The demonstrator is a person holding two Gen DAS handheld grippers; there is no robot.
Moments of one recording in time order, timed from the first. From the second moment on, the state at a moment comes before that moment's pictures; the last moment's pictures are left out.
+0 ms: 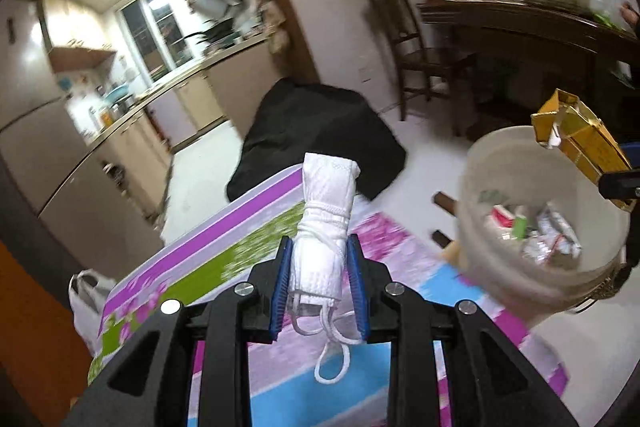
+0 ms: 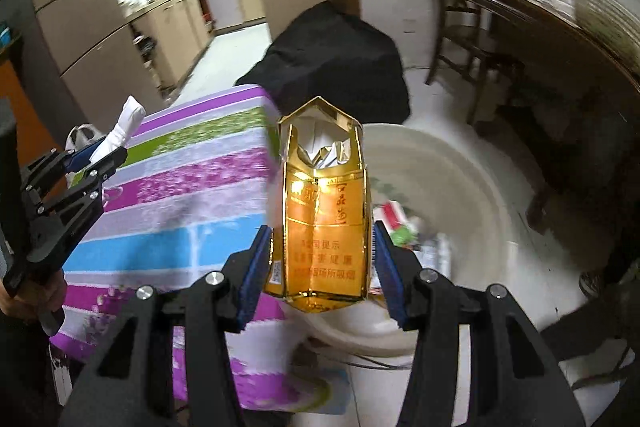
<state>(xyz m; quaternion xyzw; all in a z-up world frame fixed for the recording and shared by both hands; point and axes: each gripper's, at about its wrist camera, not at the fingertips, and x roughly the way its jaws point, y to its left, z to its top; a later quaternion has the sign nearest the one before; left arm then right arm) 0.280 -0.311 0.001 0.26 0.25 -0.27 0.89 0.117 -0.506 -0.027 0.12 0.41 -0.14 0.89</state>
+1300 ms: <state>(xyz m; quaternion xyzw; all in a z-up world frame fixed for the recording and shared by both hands) 0.307 -0.529 -0.053 0.27 0.45 -0.46 0.71 0.142 -0.599 -0.070 0.14 0.54 -0.17 0.81</state>
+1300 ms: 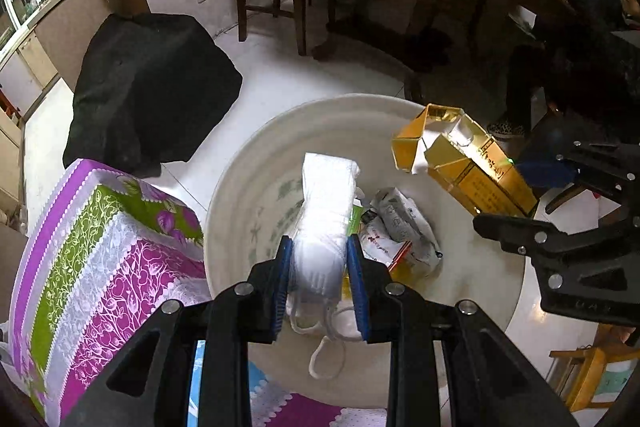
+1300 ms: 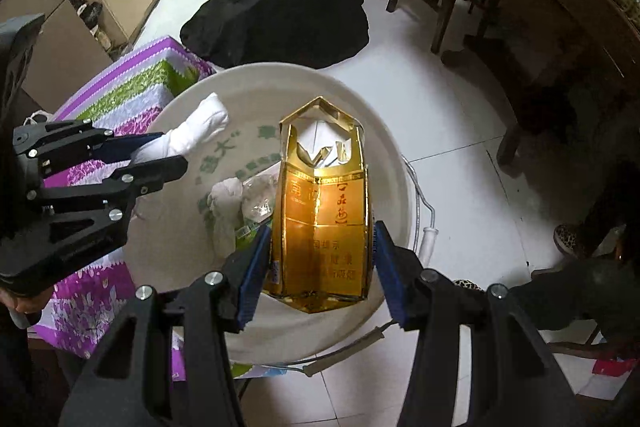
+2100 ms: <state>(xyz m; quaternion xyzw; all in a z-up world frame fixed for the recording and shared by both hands) 0.308 -0.508 -0.050 0.27 0.42 -0.46 0.73 0.133 -0.607 -0.072 0.13 0.52 -0.20 0.82</state>
